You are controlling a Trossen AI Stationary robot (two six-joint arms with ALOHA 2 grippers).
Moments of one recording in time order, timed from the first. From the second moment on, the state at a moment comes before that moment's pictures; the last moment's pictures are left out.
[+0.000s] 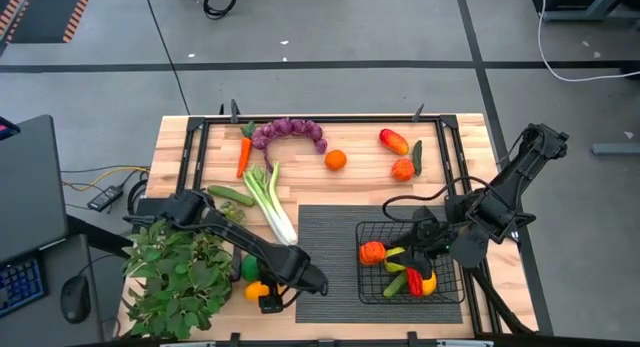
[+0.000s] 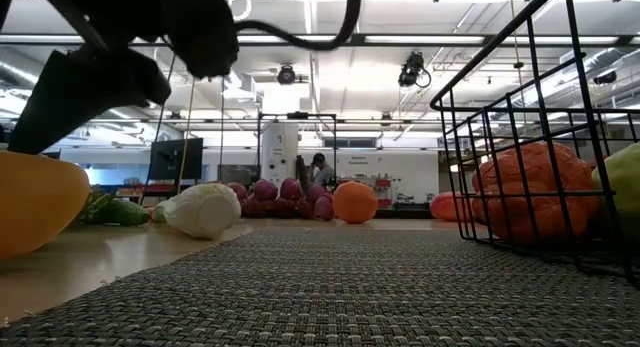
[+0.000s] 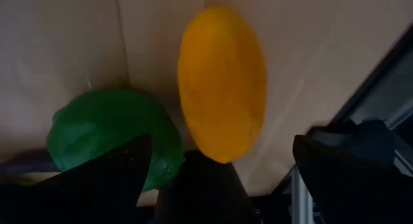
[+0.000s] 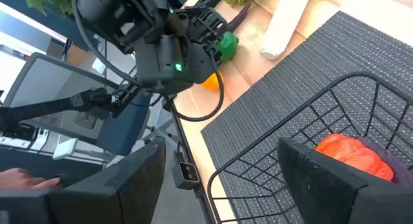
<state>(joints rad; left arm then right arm) -0.47 2.14 1.73 -1.40 0.35 -0.51 0.79 1.13 1.01 -0.52 0.58 1.25</state>
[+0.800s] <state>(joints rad) -0.50 2.22 1.73 -1.35 0.37 -0.44 0.79 1.13 1.01 -0.52 0.56 1.28</state>
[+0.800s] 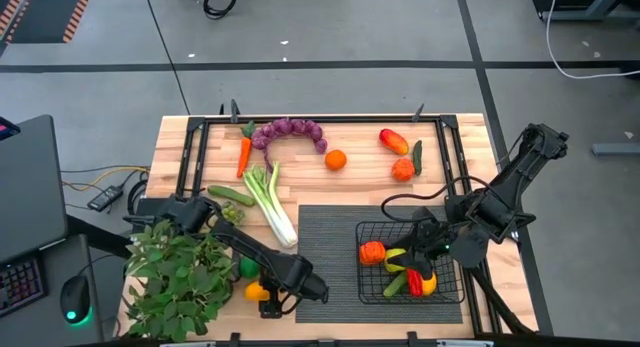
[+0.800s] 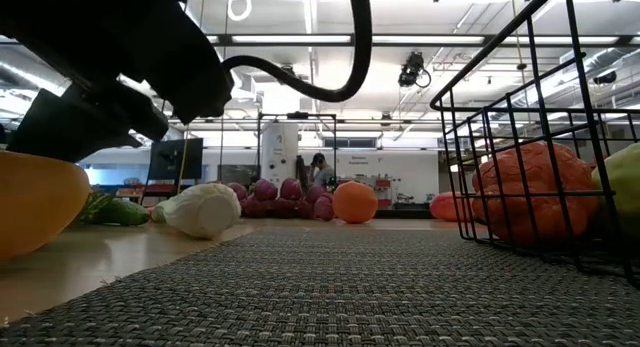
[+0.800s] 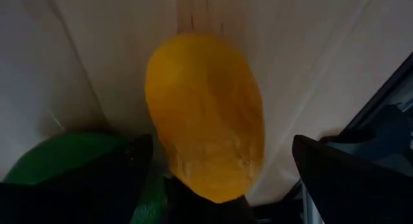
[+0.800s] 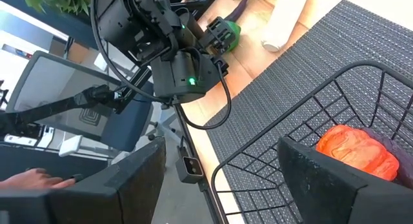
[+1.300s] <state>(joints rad) -0.50 2.22 1.73 -1.34 0.27 -0.43 0.79 1.13 1.01 -0.52 0.56 1.29</state>
